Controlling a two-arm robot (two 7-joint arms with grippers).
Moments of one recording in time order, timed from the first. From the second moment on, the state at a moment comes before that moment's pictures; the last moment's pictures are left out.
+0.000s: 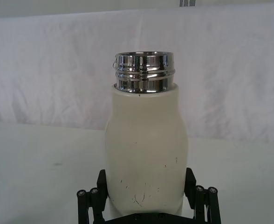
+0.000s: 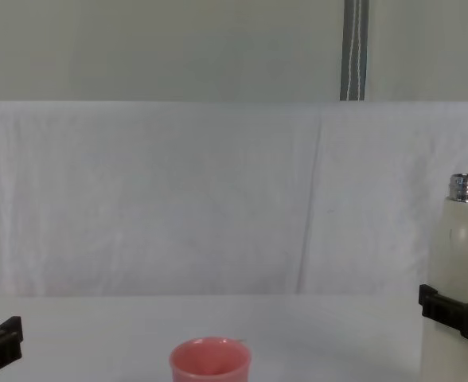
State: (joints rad) left arm 0.27 0.24 0.04 -1.85 -0.25 -0.02 -0.02; right arm 0.12 0.12 -0.11 -1.45 0.16 -0.05 0.16
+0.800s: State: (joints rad) left arm 0.27 0.24 0.04 -1.85 -0.25 -0.02 -0.02; right arm 0.10 0.13 -0.11 -1.48 0.17 -0.03 0.17
